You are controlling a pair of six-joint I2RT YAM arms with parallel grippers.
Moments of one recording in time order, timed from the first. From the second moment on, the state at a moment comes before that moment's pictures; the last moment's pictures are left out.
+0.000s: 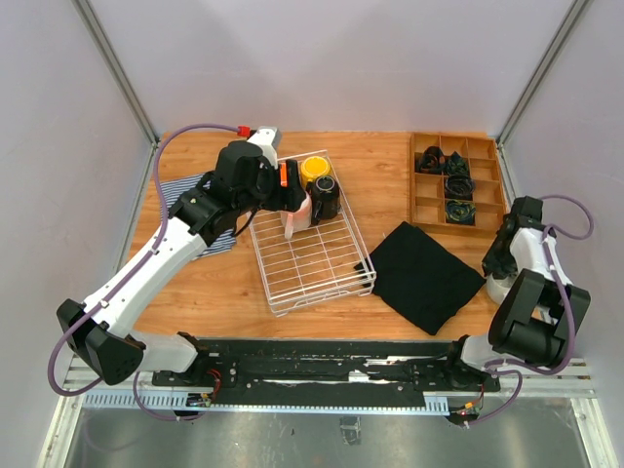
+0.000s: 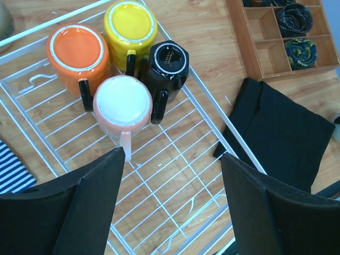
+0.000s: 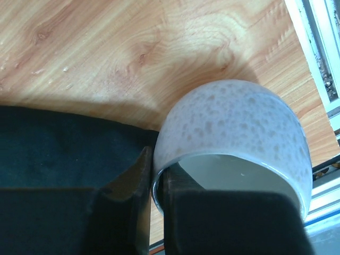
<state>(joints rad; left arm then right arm) -0.61 1.30 1.38 -0.57 -0.10 -0.35 -0.41 1.42 0.91 -0.73 0.14 0.20</state>
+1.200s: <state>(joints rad) -0.60 1.45 1.10 0.36 0.54 -0.78 -0.08 1.35 0.92 0.63 -0.62 1.55</state>
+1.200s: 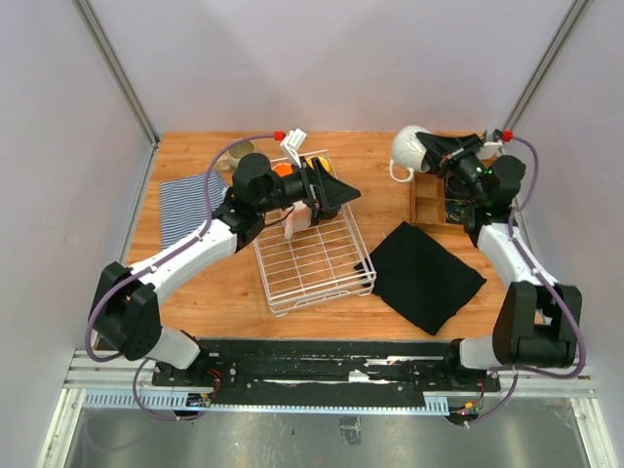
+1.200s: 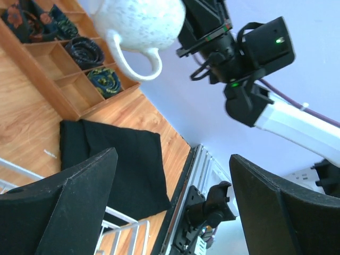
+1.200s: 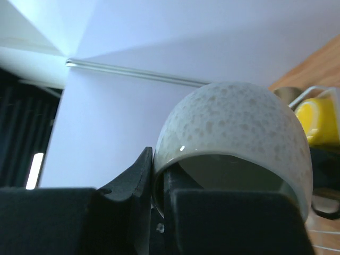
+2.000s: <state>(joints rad) -0.54 1.65 1.19 0.71 0.63 -1.01 0.24 1.62 1.00 1.17 -0.49 1.93</state>
